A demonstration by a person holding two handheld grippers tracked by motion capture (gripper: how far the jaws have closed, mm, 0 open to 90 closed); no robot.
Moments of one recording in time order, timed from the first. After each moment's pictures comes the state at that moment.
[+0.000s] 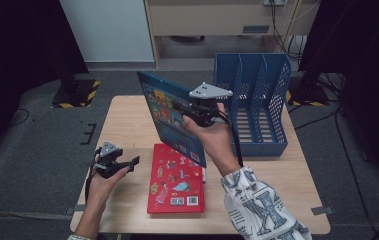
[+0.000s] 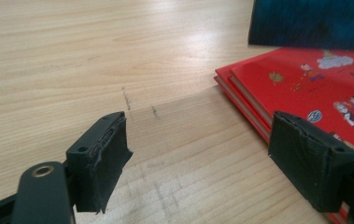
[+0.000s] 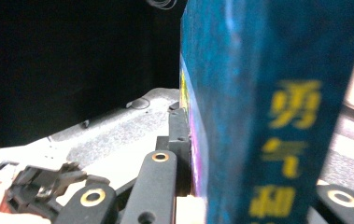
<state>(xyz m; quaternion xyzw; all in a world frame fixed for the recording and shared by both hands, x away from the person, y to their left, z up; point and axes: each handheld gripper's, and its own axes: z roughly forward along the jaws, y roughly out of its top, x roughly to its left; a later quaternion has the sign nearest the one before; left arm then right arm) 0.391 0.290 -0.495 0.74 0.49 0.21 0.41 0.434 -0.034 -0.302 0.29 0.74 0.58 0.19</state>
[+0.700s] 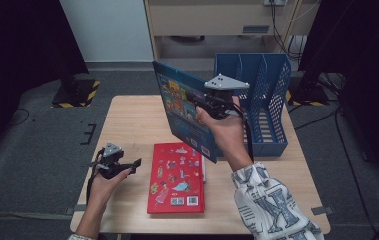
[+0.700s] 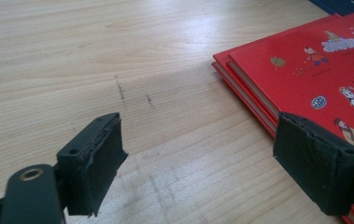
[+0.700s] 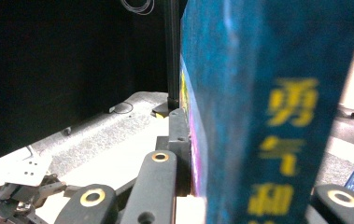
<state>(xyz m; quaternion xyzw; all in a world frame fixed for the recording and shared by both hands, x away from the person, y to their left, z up) 0.393 0.285 -0.500 0.75 0.49 0.20 0.39 0.440 -0.063 -0.285 0.32 0.72 0.57 0.22</state>
